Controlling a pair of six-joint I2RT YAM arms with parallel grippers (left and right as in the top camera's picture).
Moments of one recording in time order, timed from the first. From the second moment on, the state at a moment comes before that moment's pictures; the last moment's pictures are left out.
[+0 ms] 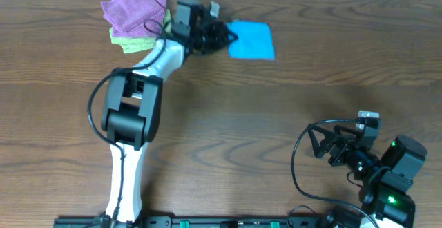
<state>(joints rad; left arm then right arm) -0.27 2.35 1.75 -0.07 0.81 -0.73 -0.45 0.63 0.44 -0.55 -0.82 0.10</state>
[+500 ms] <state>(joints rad) -0.19 2.35 1.88 -0.09 0.77 -0.77 -0.45 0.63 0.44 -0.55 -0.82 0.10</state>
